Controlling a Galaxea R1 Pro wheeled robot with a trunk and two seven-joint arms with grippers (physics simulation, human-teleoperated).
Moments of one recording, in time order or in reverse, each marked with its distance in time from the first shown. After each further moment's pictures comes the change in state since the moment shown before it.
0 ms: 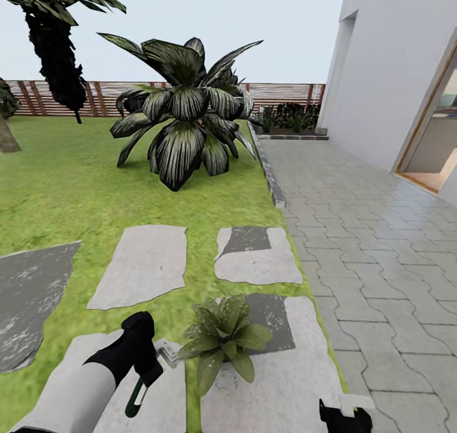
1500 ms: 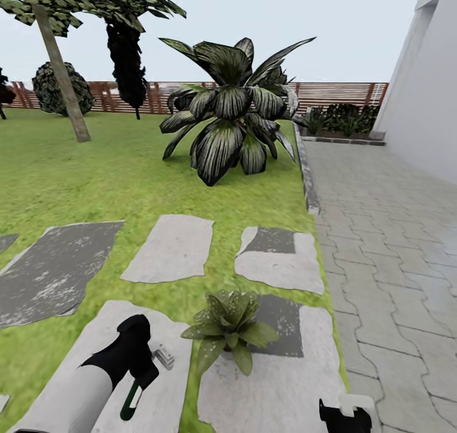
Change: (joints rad) left arm 0.008 0.010 0.030 0.017 0.012 0.002 0.047; right arm 0.000 0.001 0.000 -0.002 -0.001 0.000 0.001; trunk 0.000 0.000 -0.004
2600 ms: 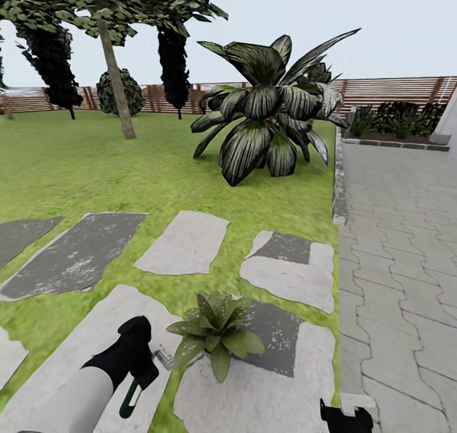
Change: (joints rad) left arm 0.005 -0.007 0.002 0.002 0.007 0.003 0.052; right arm 0.000 -0.004 0.000 -0.001 0.000 0.000 -0.001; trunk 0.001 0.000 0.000
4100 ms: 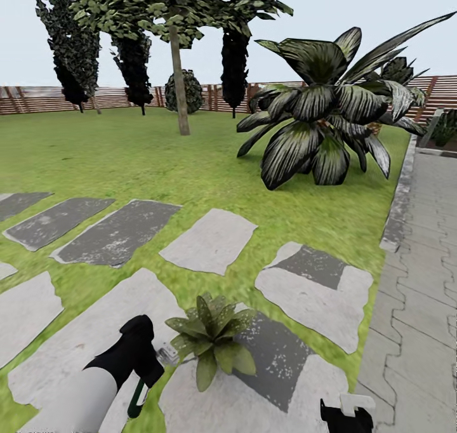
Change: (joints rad) left arm 0.005 -0.026 0.052 -0.018 0.002 0.008 -0.004; right arm 0.000 0.000 0.000 0.001 0.001 0.000 -0.001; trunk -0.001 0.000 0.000
